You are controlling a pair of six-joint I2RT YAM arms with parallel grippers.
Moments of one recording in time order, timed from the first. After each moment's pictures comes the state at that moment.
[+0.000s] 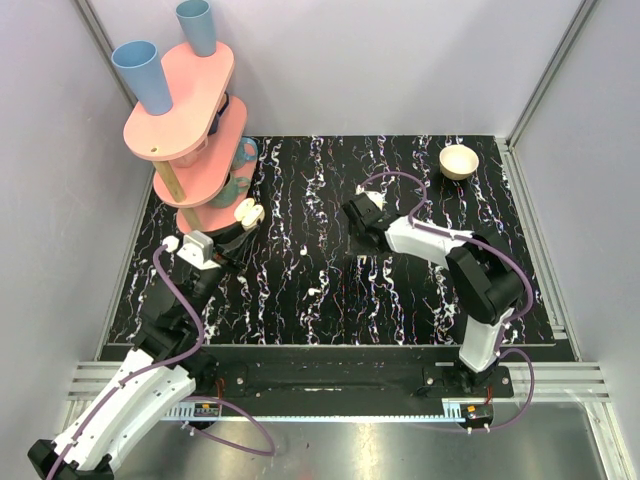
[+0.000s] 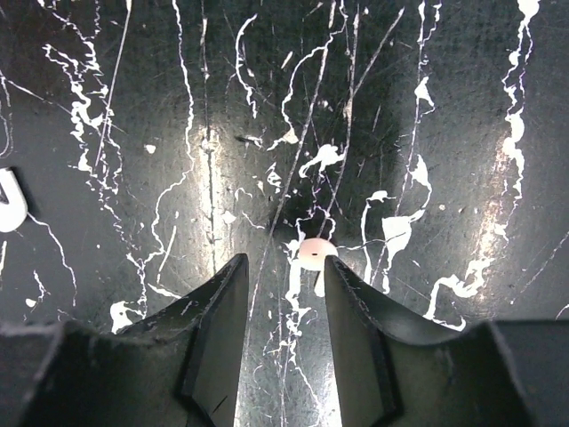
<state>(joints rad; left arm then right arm) -0.55 0.41 0.43 0.31 0.01 -0.02 0.66 1.83 1.18 -0.39 0.22 0.61</state>
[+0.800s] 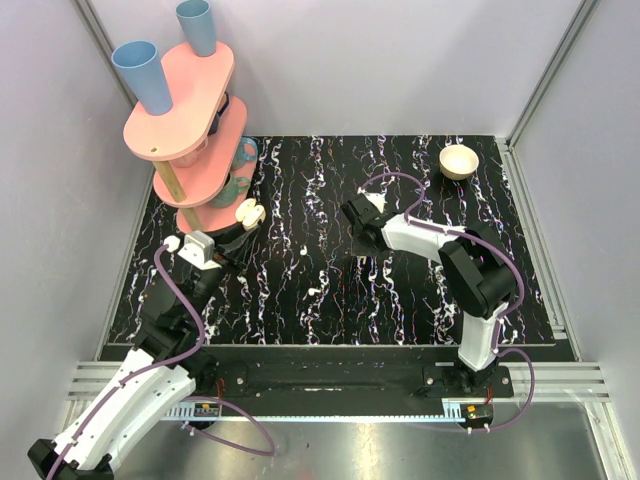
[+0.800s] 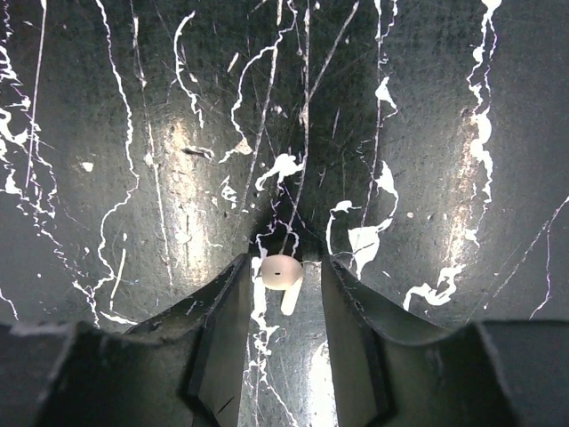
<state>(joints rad) -0.55 0.41 0.43 0.31 0.03 -0.02 0.64 1.89 1.22 -0.43 0.27 0.60</state>
